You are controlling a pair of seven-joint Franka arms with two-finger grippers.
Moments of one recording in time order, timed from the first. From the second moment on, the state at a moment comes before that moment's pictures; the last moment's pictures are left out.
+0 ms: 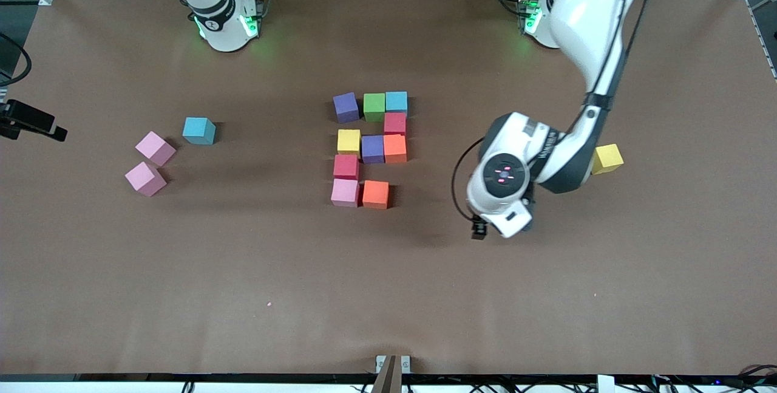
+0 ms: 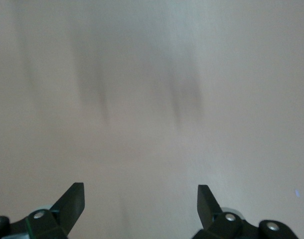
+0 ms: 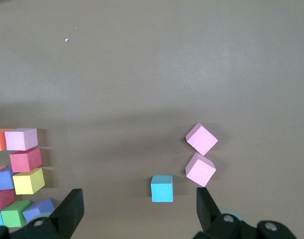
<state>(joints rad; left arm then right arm) -0.39 0.65 -0.07 -1.48 0.07 2.00 -1.89 -0.42 0.11 0.28 -1.46 0.08 1.53 -0.04</state>
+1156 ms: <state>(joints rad) 0.00 0.30 -0.07 -2.09 0.08 2.13 -0.90 -0.34 0.11 0.29 -1.46 0.00 1.54 -0.05</state>
